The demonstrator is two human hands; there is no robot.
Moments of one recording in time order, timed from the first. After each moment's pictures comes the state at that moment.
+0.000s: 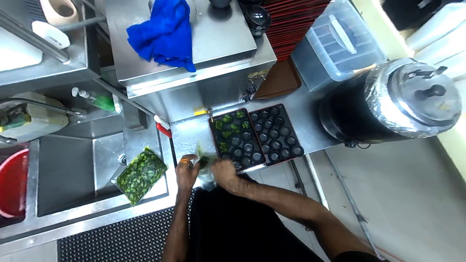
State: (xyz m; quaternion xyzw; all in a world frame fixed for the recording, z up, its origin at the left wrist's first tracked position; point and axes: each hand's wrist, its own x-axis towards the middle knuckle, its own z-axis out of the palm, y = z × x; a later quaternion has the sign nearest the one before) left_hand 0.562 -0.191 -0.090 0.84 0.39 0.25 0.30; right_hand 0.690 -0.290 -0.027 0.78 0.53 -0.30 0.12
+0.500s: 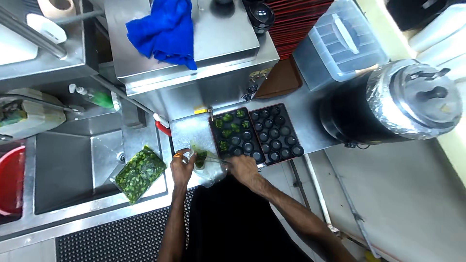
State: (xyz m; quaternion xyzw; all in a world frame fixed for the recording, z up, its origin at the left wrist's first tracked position) left_hand 0.566 -0.170 -0.085 0.80 0.46 0.21 0.31; right_hand 0.755 -0.330 0.002 0.82 0.43 -0.38 0.02
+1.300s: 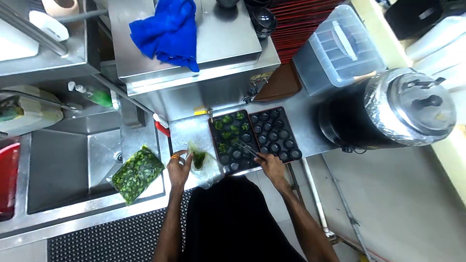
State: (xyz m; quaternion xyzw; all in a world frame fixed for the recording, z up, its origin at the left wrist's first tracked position) left_hand 0.562 -0.165 -0.094 0.79 0.48 0.22 0.31; right_hand 0.834 -0.416 -0.062 0.92 0.22 -0.32 -0.05
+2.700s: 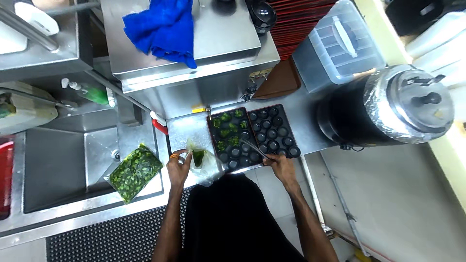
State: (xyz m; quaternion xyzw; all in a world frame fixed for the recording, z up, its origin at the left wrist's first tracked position) left_hand 0.562 -0.172 -0.093 0.78 0.49 0.21 0.33; right_hand 0.849 -0.452 -0.045 0.92 0.19 -0.33 -0.13
